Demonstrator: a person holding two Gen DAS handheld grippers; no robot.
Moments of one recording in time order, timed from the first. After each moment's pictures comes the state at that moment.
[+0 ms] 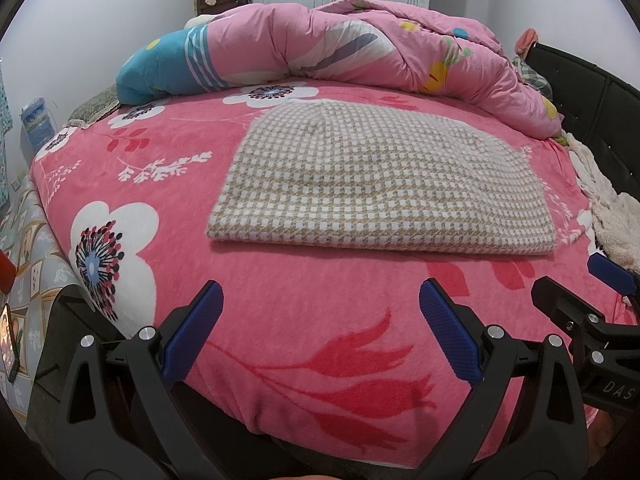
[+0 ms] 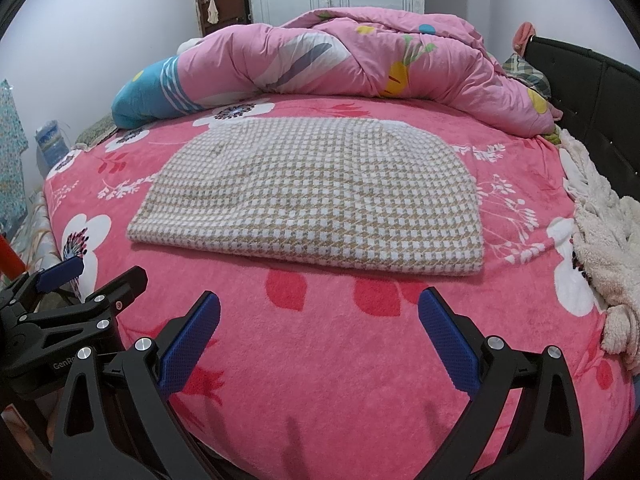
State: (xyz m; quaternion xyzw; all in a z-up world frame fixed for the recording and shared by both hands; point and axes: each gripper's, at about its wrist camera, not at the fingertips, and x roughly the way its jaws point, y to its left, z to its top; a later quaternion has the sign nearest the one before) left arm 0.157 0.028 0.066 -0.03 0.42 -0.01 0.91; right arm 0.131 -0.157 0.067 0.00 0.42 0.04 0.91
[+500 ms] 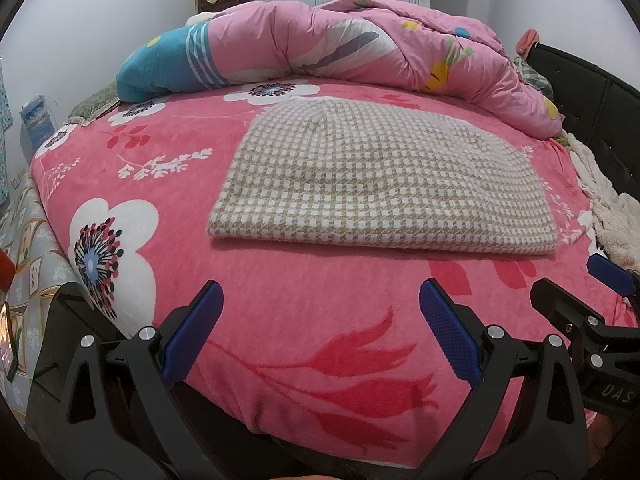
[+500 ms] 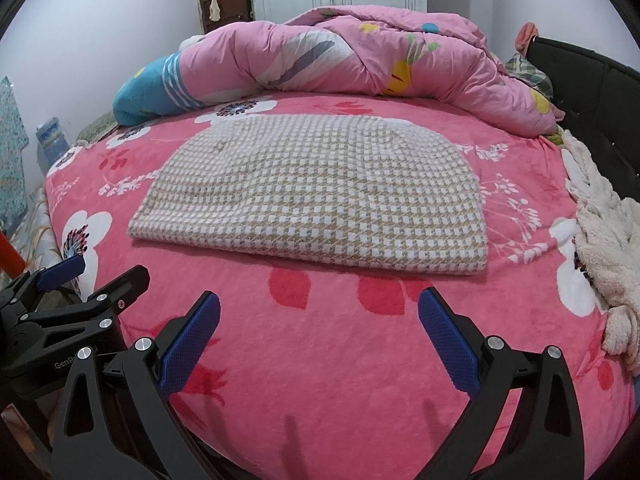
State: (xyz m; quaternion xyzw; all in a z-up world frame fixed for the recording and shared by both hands) left arm 0.155 0.025 0.066 -0.03 0.42 -0.01 0.91; right arm 0.134 -0.156 0.066 -0.01 0.42 0.05 0.91
